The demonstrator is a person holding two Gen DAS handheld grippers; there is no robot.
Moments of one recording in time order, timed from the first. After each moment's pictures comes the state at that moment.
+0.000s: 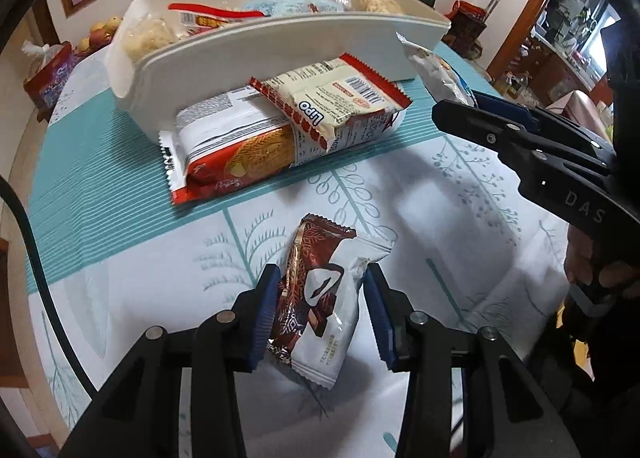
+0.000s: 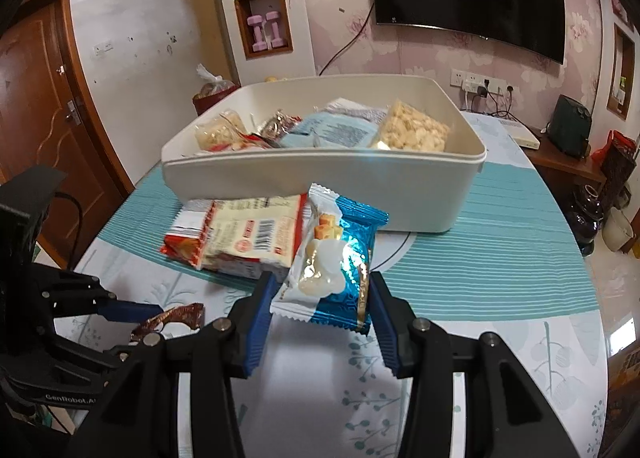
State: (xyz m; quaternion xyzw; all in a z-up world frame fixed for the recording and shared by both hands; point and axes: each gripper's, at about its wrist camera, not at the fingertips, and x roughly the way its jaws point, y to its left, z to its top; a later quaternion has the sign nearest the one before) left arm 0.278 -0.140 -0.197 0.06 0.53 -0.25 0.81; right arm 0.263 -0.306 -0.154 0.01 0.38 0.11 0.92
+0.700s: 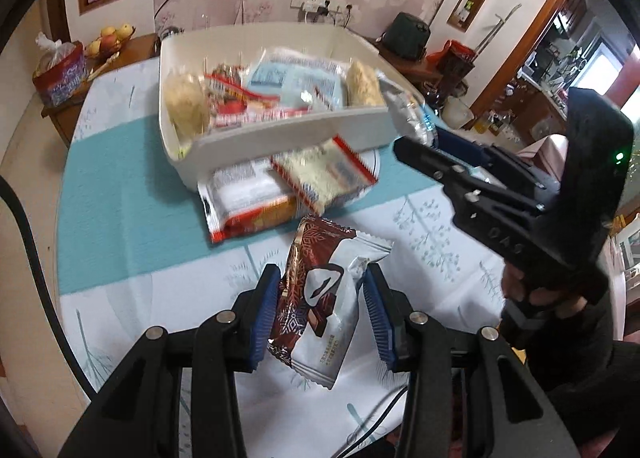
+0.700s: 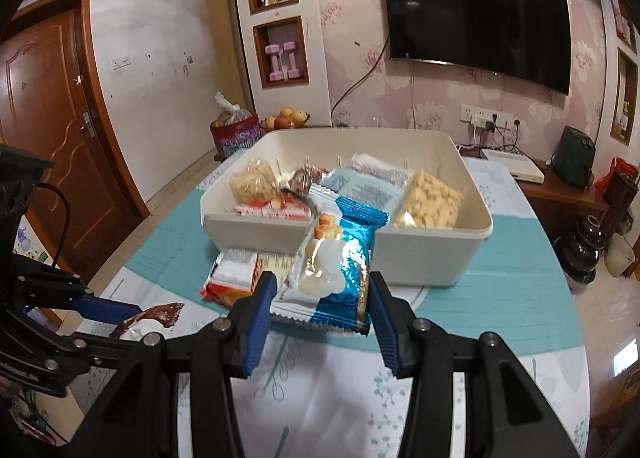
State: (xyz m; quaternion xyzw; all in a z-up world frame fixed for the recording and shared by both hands) left arm 0.277 -0.100 -0.110 0.00 0.51 -0.27 0.82; right arm 0.261 -0.289 -0.104 0.00 0.32 0.13 0.94
